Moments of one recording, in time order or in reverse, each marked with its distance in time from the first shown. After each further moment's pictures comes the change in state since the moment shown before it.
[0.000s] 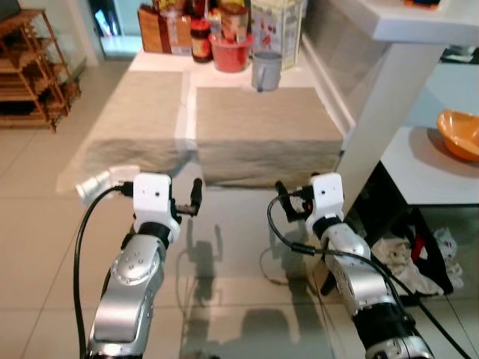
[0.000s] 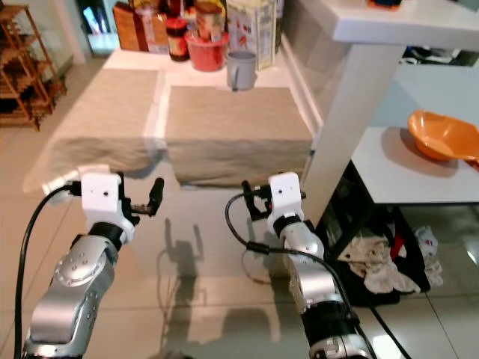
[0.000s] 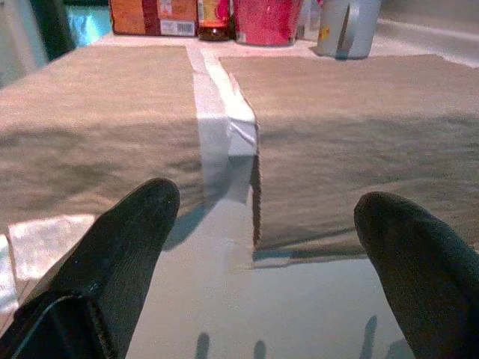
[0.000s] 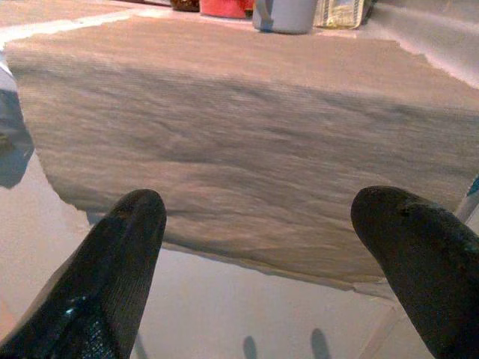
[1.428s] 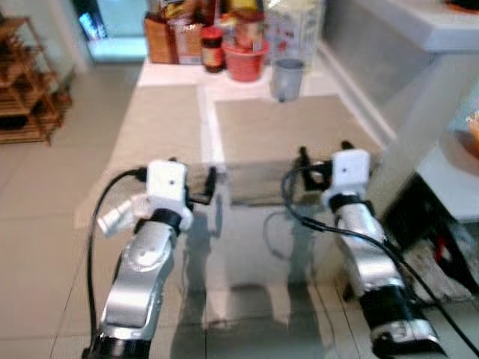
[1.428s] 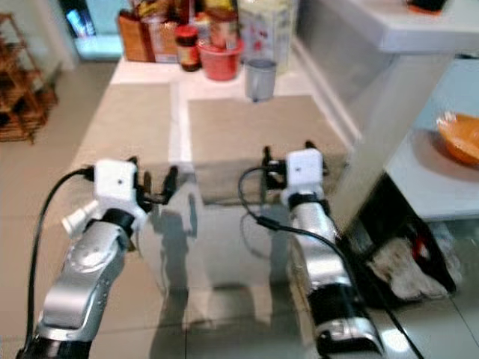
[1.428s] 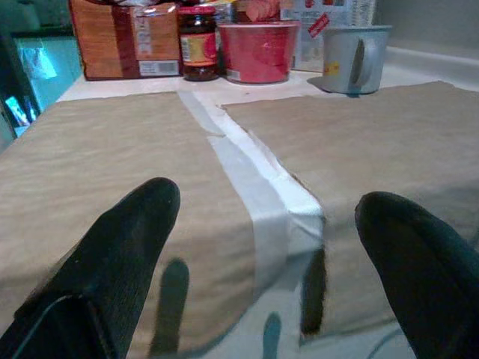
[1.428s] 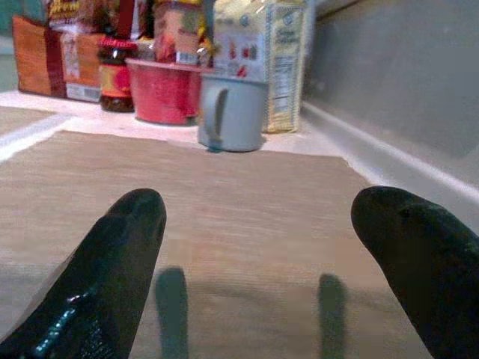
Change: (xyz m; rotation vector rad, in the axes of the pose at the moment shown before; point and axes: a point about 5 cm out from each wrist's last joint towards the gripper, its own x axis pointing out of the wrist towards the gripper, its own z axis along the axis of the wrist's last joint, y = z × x) left arm 0.014 -0.015 0.017 0.038 -0.075 -0.093; right arm 0.009 -0.027 0.039 -0.069 -0.212 -0.200
